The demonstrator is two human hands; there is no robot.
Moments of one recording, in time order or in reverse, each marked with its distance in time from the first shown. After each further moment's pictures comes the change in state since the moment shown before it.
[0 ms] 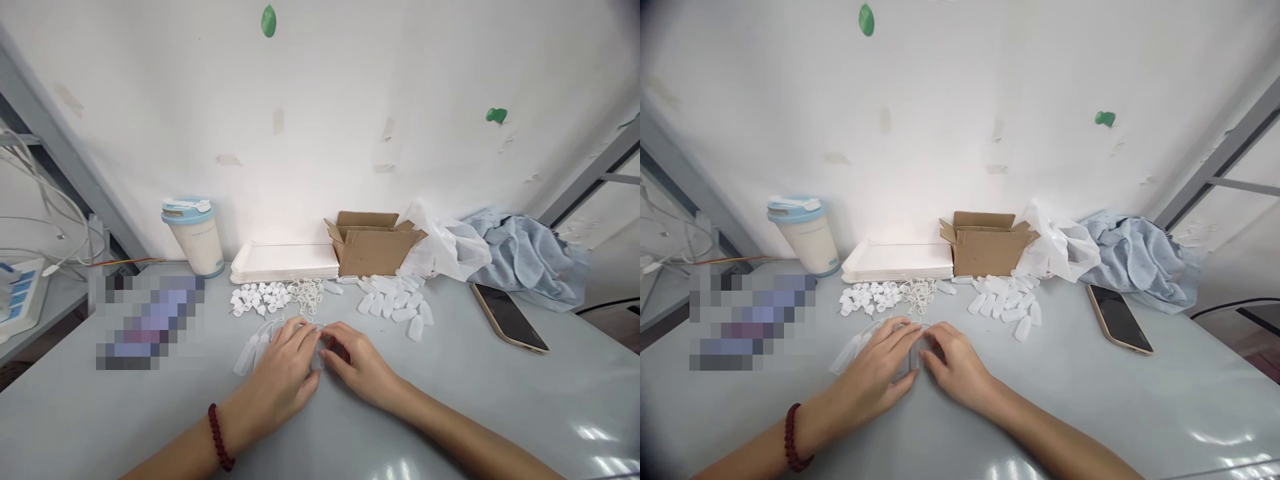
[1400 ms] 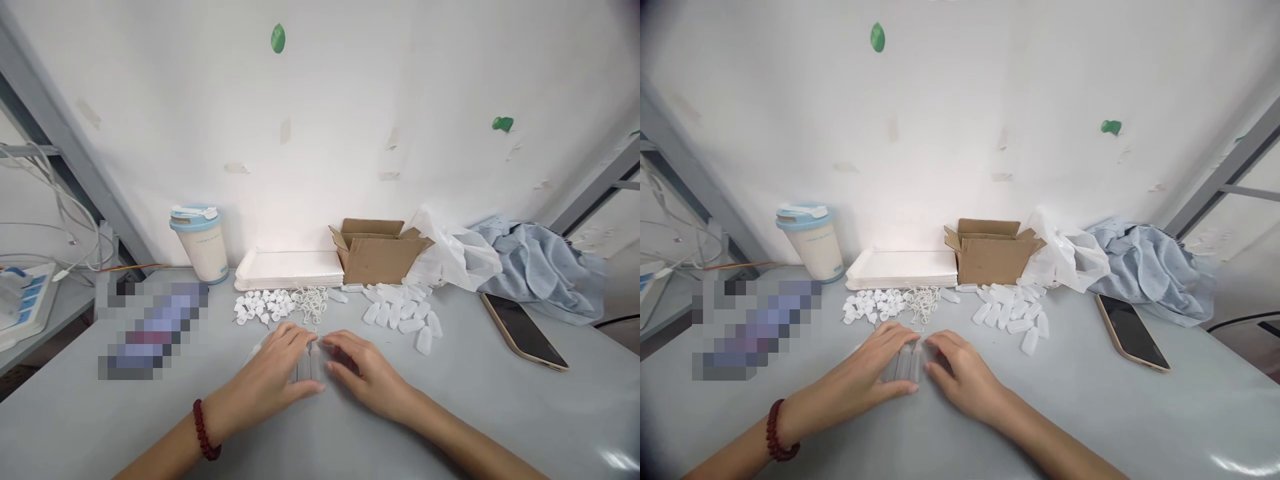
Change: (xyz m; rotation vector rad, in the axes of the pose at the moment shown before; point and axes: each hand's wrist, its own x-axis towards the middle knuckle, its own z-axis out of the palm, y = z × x) left_hand 0.003 -0.019 -0.026 -0.256 -0.161 -0.117; right_hand 0.002 0.005 -0.009 -0.062 -0.050 -0.099
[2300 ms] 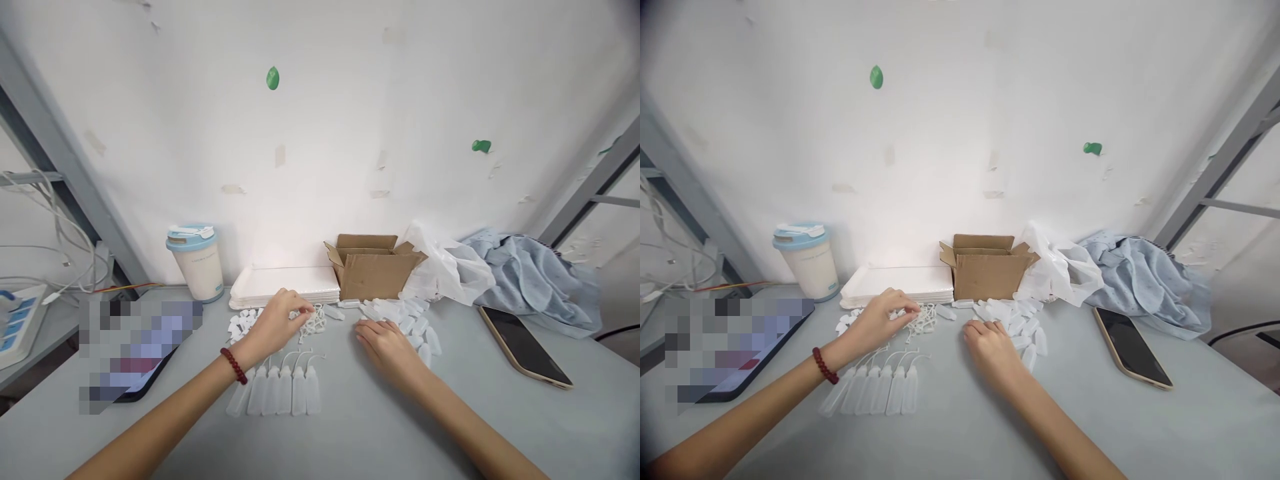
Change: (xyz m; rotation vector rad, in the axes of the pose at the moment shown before) left_hand 0.075 -0.024 -0.032 0.075 0.271 -0.006; right_hand 0.011 0.051 -0.042 -0.803 0.089 0.012
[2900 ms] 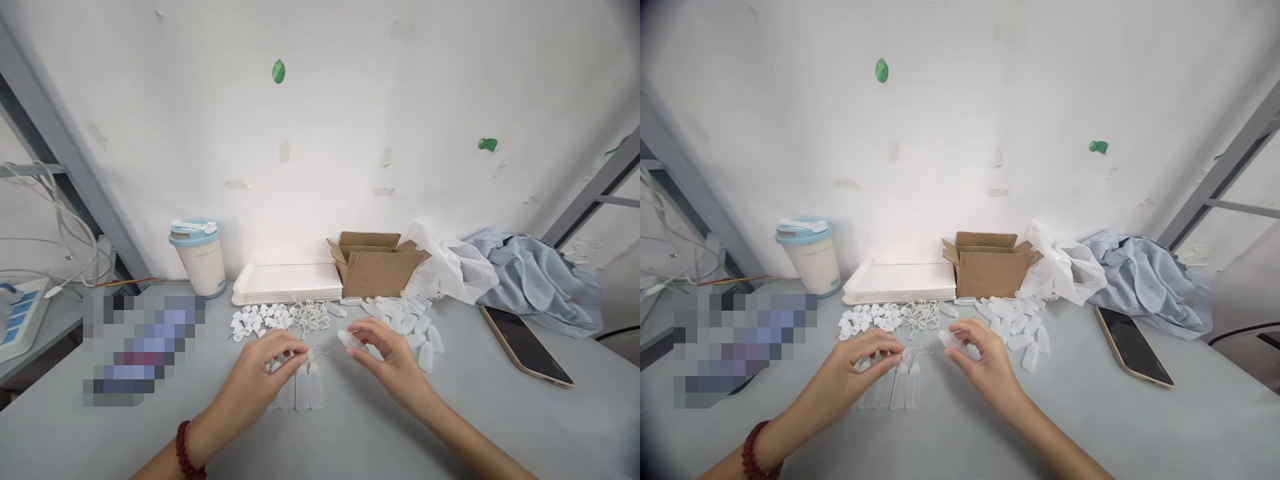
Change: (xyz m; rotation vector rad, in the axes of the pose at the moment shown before) left_hand -0.069 0.021 -0.002 -0.304 0.034 -0.124; right_hand -0.007 -0.036 -0.017 0.892 0.244 0.151
